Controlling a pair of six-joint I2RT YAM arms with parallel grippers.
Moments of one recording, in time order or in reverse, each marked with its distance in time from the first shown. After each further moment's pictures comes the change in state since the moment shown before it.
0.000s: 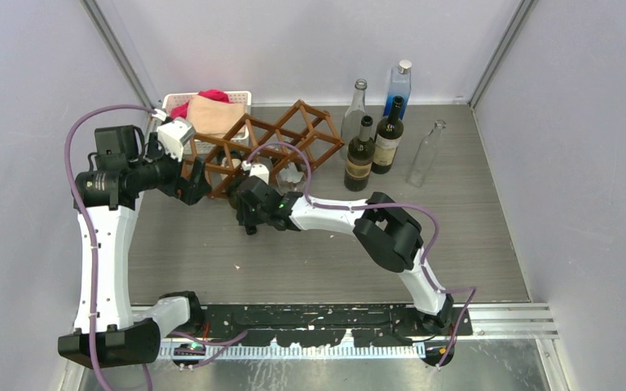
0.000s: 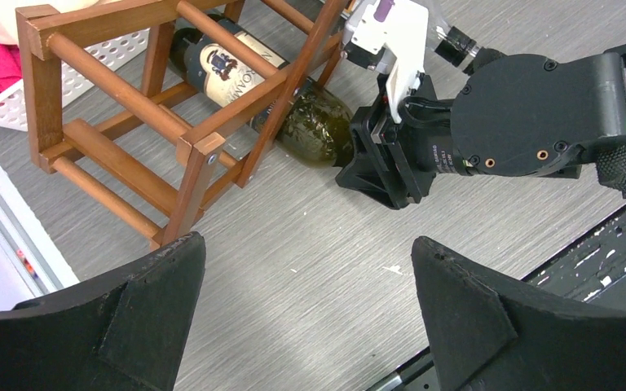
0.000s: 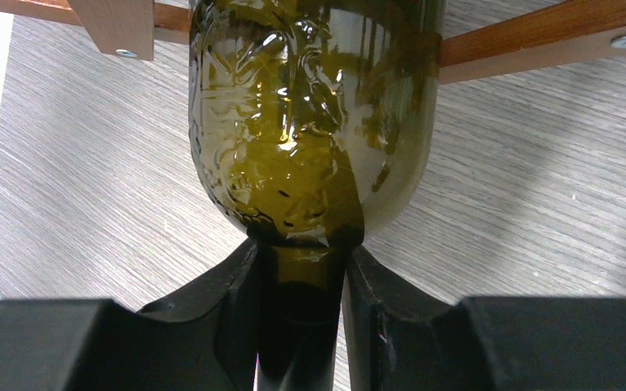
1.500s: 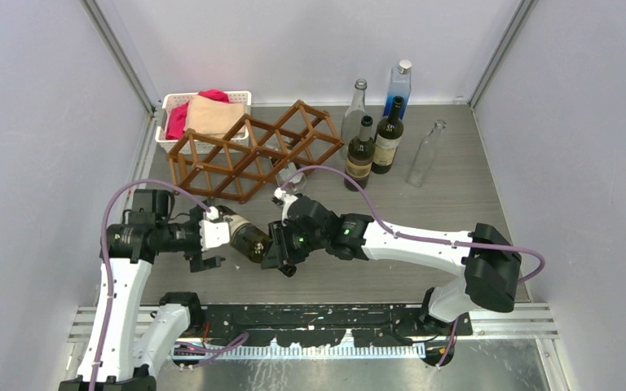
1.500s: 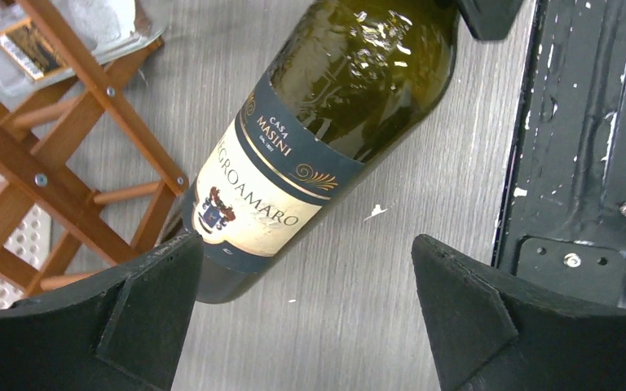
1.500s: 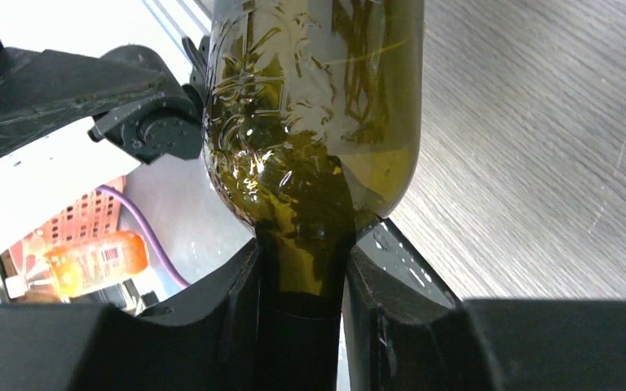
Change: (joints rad) left arm -0.119 -0.323 -0.482 -0.148 0.239 0.852; right arm 0.081 -0.661 -0.530 -0.069 -0.415 0.122
